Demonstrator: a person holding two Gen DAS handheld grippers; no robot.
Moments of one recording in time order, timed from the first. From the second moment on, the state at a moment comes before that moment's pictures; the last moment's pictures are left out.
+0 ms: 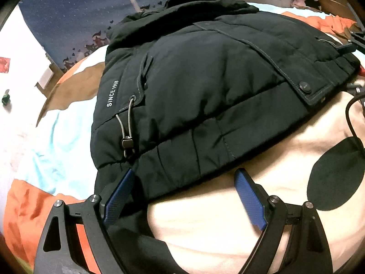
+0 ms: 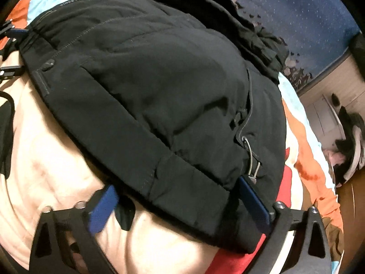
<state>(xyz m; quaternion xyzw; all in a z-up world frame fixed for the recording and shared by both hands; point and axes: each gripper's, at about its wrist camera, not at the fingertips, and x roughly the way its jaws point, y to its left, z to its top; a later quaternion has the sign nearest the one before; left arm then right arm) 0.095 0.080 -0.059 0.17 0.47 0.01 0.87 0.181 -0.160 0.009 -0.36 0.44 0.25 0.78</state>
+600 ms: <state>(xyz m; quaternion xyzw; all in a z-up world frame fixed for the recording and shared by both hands) 0.091 0.066 -0.056 0.16 0.46 0.02 0.87 0.217 -0.160 0.080 -0.15 0.48 0.31 0.81</state>
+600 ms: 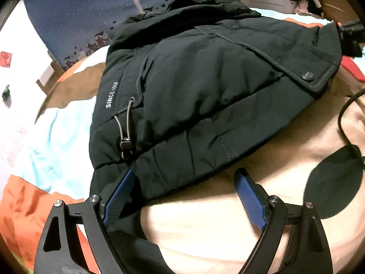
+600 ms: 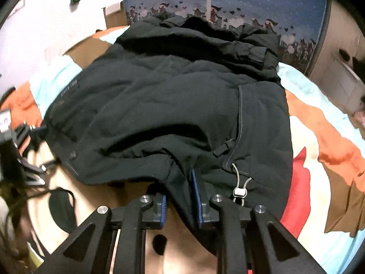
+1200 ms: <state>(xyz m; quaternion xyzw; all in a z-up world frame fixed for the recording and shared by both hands) 0.092 0.064 -0.042 0.14 0.43 0.01 0.89 0.219 -0.157 0.085 -0.16 0.47 0.31 0.81</state>
